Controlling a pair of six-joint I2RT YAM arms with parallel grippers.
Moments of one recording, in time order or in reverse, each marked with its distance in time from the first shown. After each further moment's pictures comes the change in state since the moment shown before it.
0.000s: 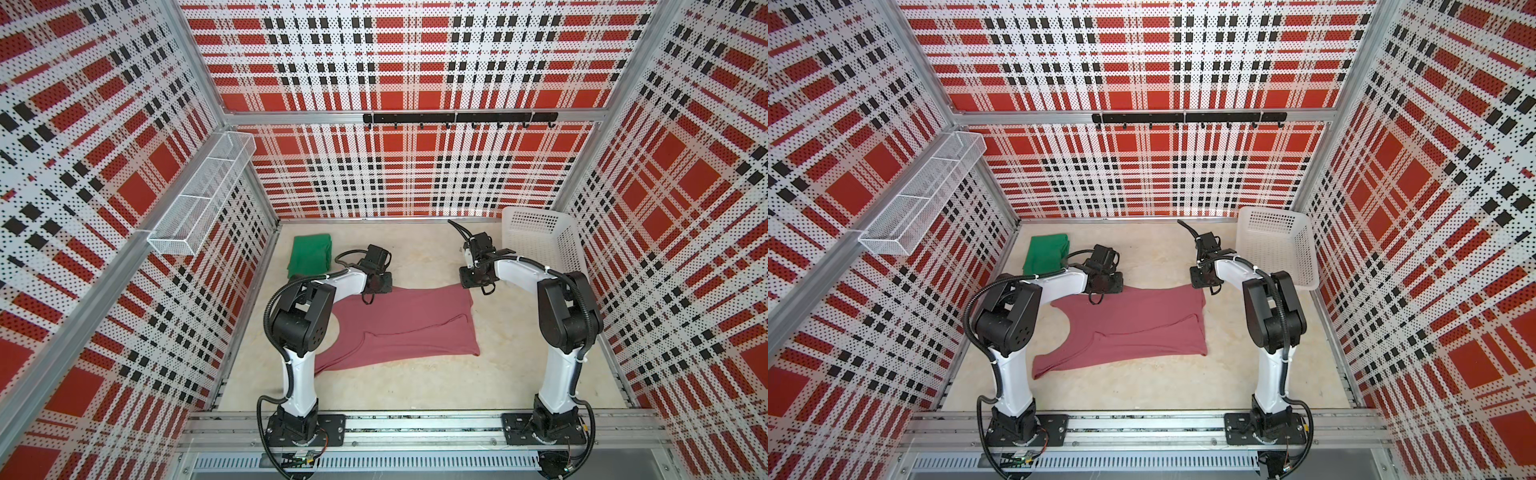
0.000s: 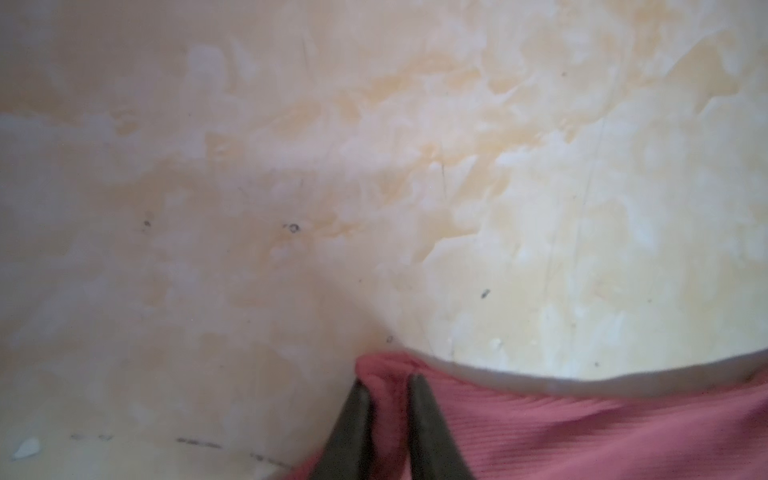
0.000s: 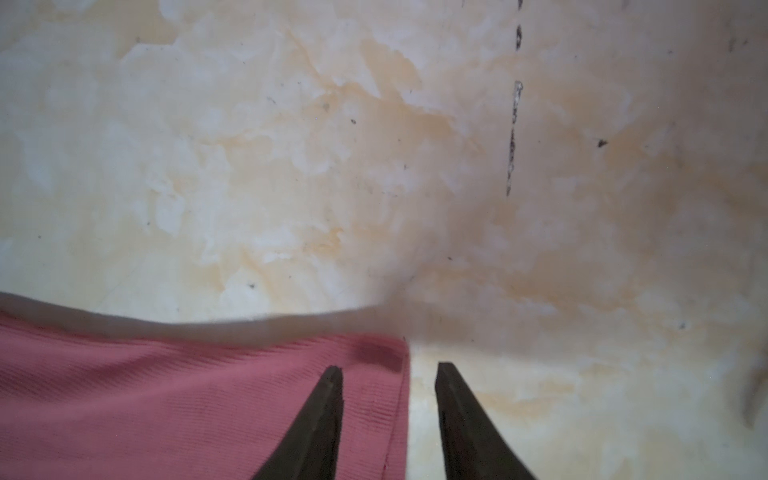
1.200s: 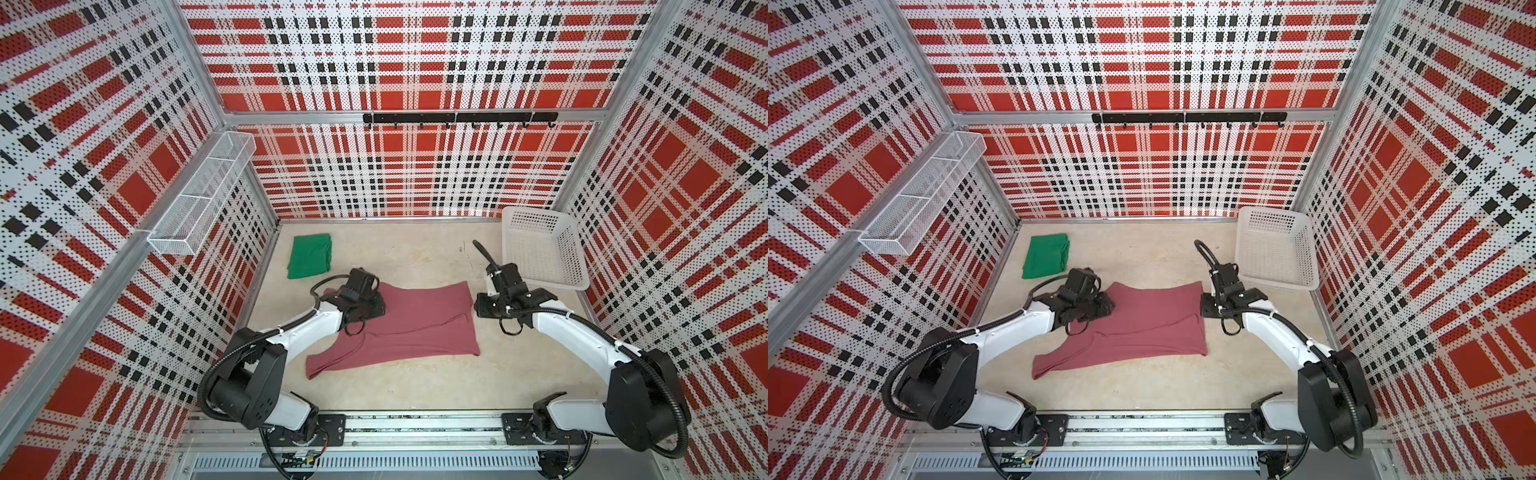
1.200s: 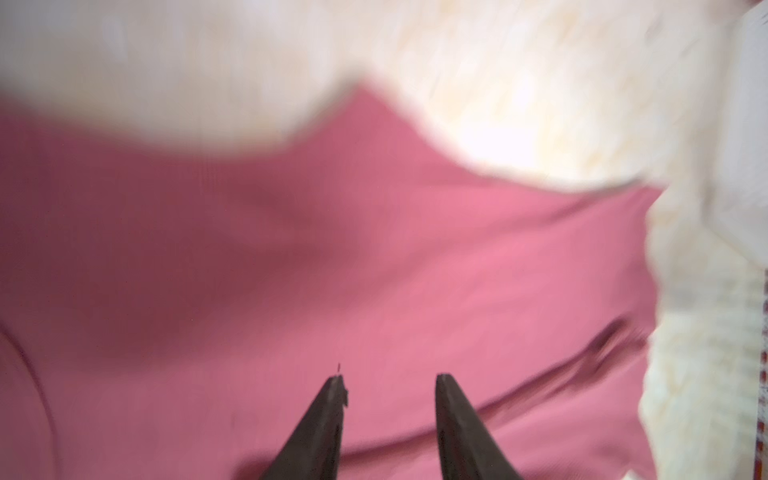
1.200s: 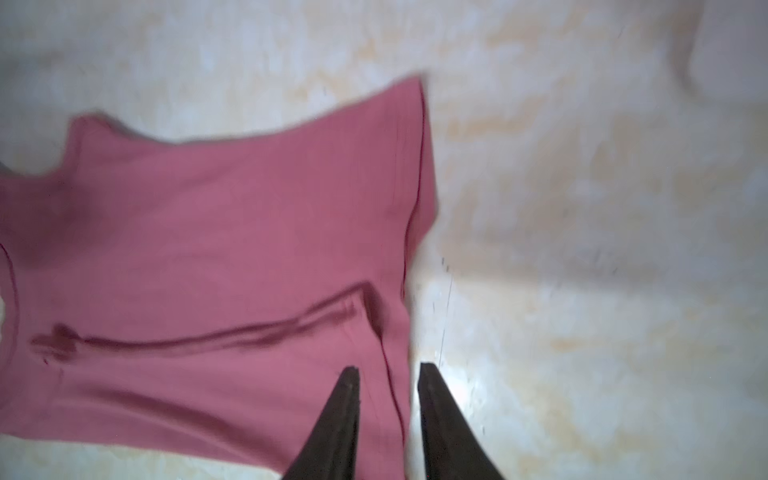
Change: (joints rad) left arm -0.047 -0.479 -0.328 -0.025 0.087 -0.253; right arm 0.044 -0.604 -0.452 -0.002 -0.032 0.214
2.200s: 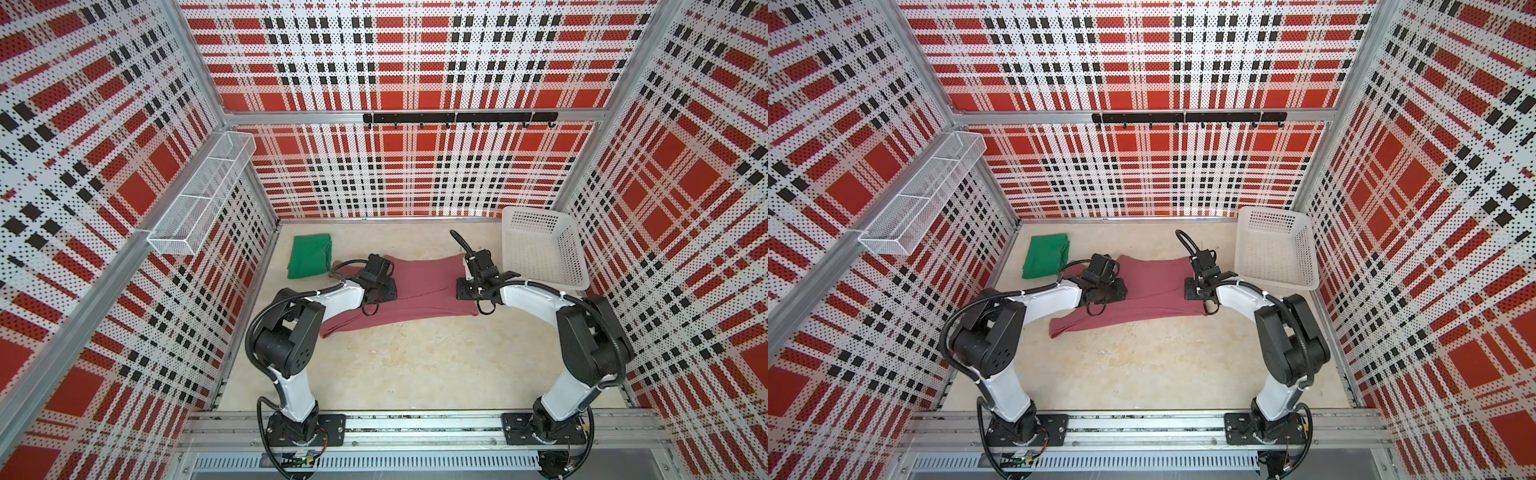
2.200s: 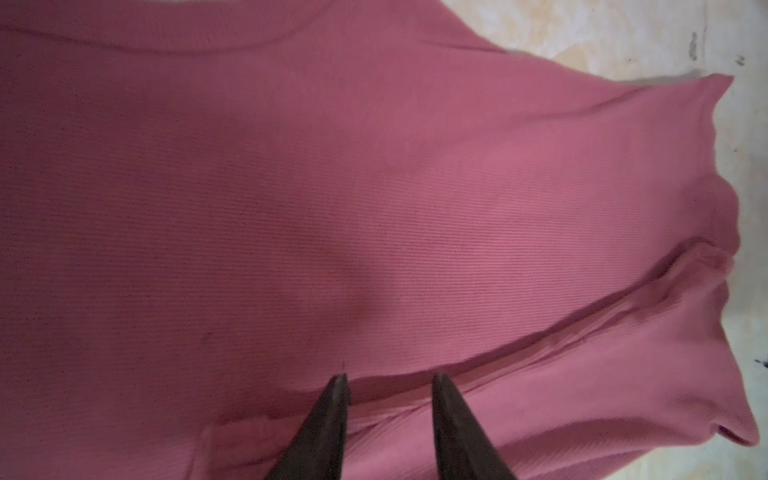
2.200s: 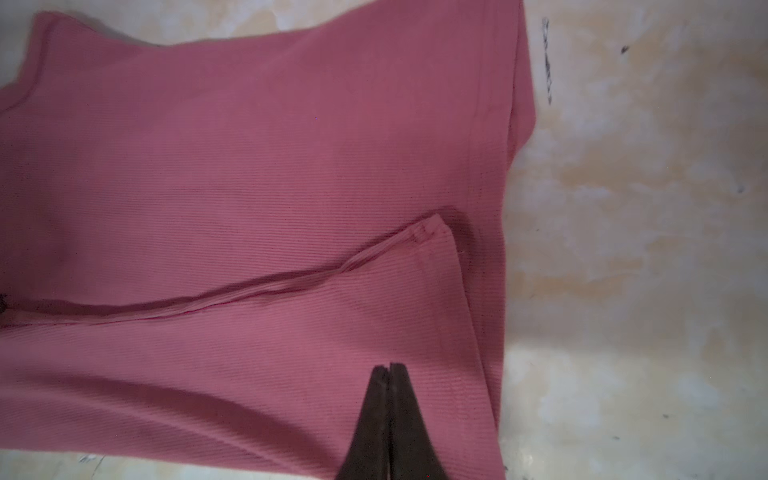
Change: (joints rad) left arm -0.024 0.322 0.143 0.107 -0.030 0.040; right arm 0.068 0.366 0.127 0.219 0.095 0.014
